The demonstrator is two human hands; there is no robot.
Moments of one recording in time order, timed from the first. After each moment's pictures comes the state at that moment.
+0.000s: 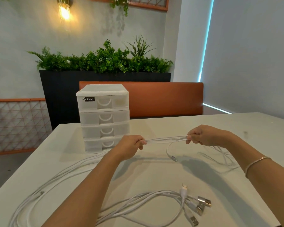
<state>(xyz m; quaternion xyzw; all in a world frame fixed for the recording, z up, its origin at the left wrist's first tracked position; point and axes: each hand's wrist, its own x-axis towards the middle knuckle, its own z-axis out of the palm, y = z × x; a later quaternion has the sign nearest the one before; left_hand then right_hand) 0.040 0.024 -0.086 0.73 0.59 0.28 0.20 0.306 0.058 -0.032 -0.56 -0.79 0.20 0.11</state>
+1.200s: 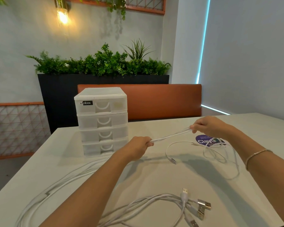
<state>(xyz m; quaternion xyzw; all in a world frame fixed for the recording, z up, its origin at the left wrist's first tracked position) 0.068 0.034 -0.074 0.77 0.60 0.17 0.15 0.322 0.072 -0.013 -0.59 -0.78 0.09 0.16</state>
